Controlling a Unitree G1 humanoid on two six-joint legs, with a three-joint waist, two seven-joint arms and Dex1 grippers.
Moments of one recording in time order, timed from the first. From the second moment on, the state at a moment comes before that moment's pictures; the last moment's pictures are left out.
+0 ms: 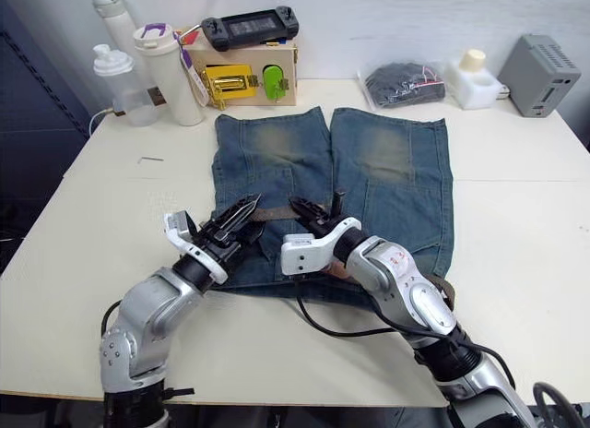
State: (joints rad) left arm -0.15 0.04 0.16 -0.46 -1.96 0.60 0.68; right arm -0.45 -0.46 0.41 -0.27 -0.75 -0.05 0.40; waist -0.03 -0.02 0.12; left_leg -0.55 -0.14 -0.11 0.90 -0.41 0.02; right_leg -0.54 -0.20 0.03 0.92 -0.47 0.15
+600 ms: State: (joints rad) left arm -0.15 0.01 0.19 -0.46 -1.96 0.61 0.75; right arm -0.41 -0.45 0.36 -0.28 -0.66 -0.01 0.47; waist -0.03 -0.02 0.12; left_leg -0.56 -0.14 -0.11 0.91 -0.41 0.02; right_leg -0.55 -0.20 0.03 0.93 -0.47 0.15
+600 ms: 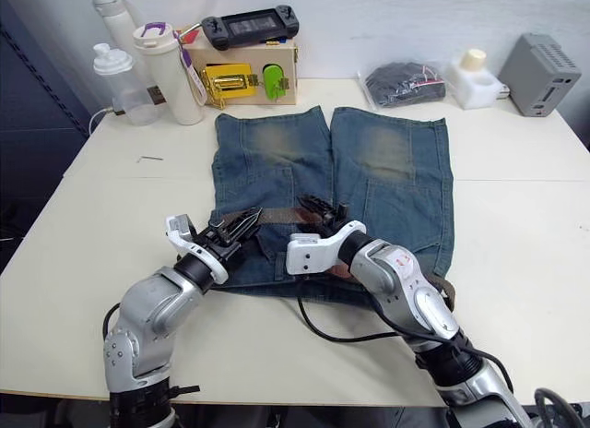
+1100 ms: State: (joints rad) left arm 0.13 0.45 0.33 -0.45 -1.96 0.83 0.36; right arm -0.33 -0.66 -0.04 -0.43 0.28 0.51 1.03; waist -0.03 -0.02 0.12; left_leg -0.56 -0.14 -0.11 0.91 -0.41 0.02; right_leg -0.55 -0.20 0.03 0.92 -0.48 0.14
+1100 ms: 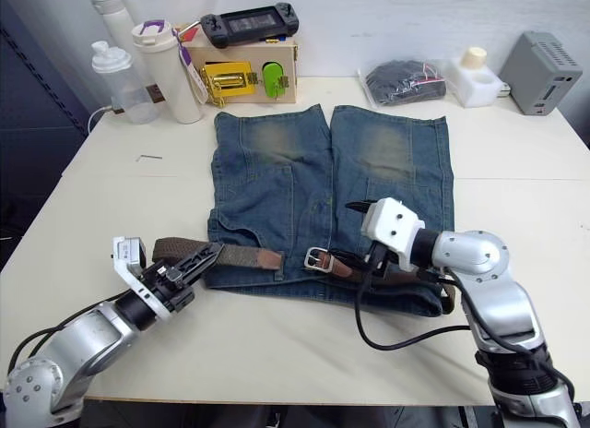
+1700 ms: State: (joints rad) left arm 0.13 0.57 0.29 -0.38 -1.96 0.82 0.28; right arm -0.34 -0.74 -0.09 -0.50 0.54 0.73 0.99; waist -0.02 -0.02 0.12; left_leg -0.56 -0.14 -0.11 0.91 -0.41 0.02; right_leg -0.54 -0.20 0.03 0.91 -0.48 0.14
